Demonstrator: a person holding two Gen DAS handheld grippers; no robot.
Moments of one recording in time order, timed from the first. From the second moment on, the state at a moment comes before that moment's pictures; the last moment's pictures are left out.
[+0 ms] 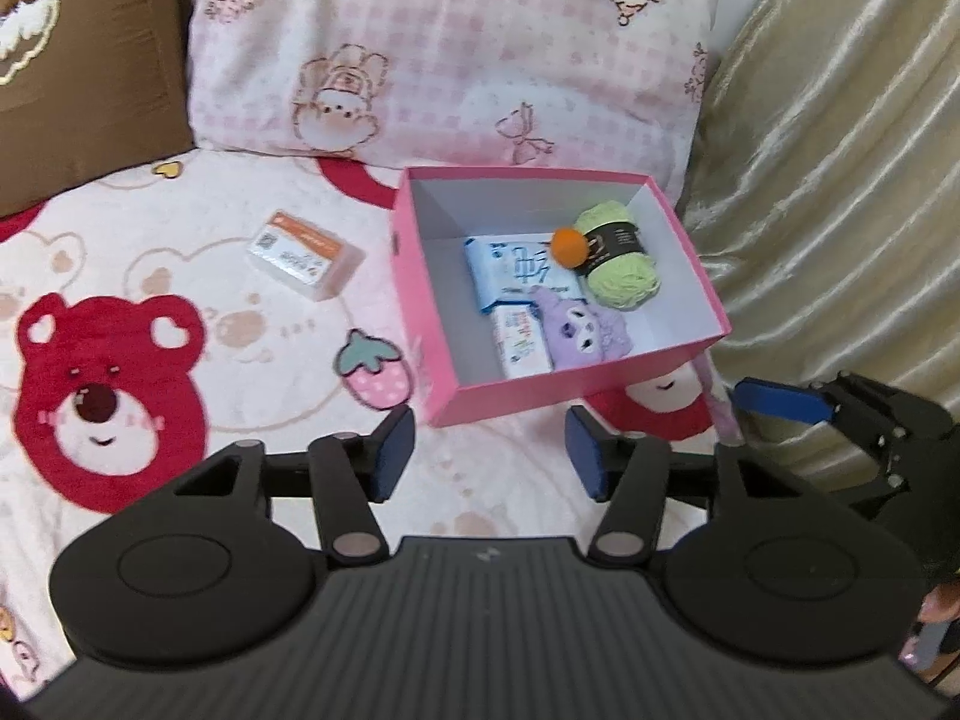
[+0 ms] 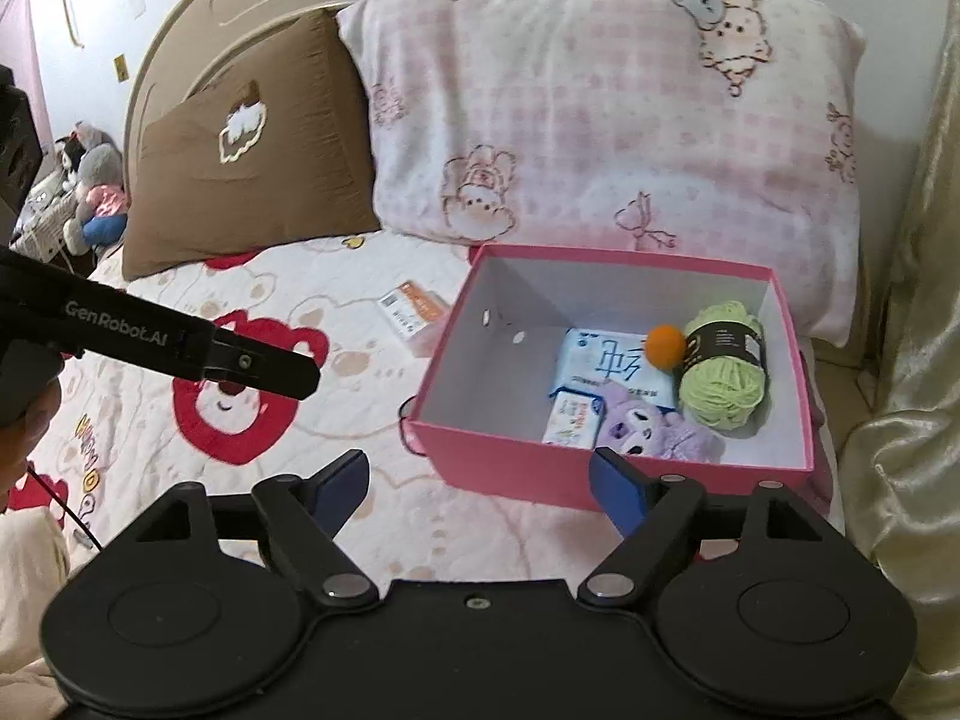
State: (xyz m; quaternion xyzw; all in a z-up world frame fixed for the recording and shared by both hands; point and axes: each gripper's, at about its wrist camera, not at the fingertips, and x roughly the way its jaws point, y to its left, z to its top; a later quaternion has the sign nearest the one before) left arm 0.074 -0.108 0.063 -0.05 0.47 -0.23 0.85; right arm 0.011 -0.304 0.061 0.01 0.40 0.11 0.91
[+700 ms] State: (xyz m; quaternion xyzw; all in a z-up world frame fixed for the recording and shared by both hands) left arm 0.076 -0.022 0.037 -0.06 0.47 -0.16 0.86; right arm 0.014 -0.217 0.054 -0.06 0.43 0.16 0.89
